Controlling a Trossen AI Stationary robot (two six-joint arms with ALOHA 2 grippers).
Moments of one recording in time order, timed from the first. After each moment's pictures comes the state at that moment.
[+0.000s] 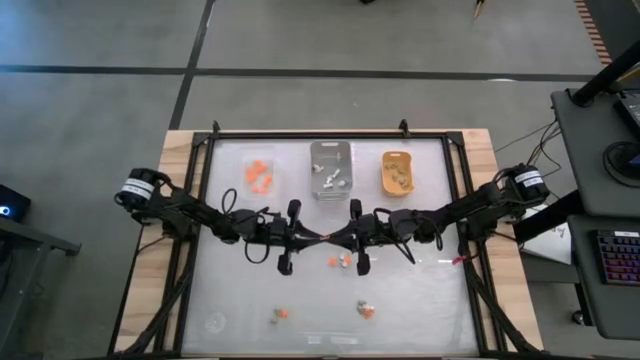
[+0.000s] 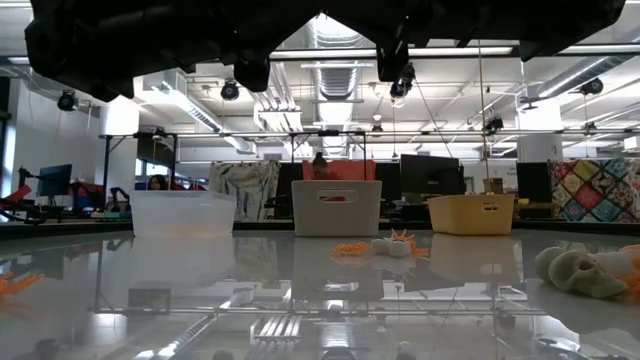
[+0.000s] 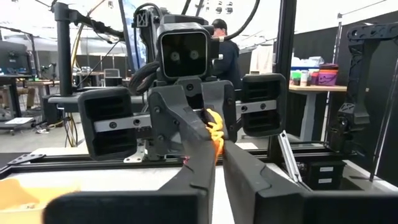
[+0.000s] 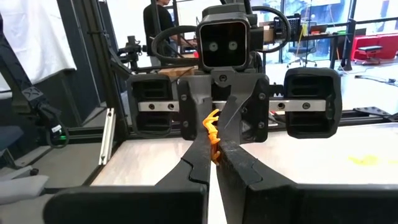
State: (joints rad) left arm -0.21 1.64 0.55 1.30 -0.08 -0.02; right arm 0.21 1.59 0.71 0.90 0.12 0.10
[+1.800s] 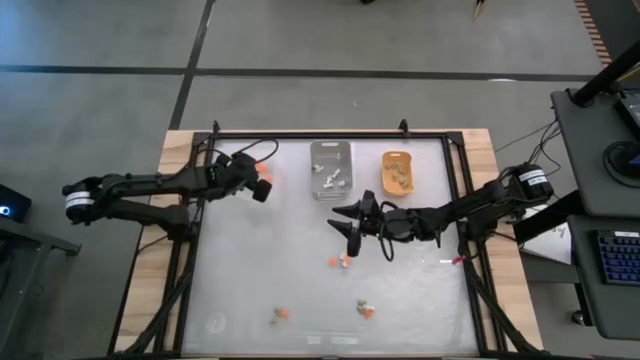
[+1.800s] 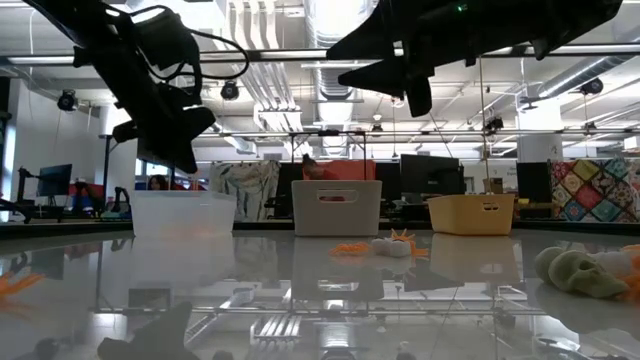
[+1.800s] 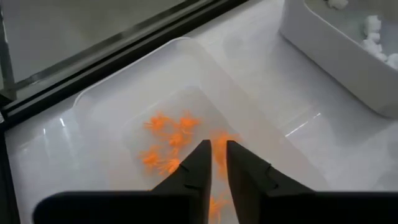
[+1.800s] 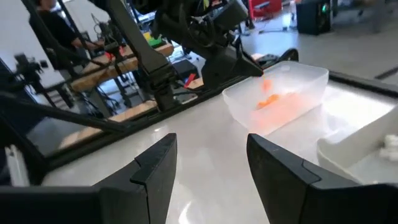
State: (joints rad) left arm 0.33 1.08 0.59 -0.41 -0.51 -0.46; right arm 0.20 1.55 0.71 0.71 0.47 0.39
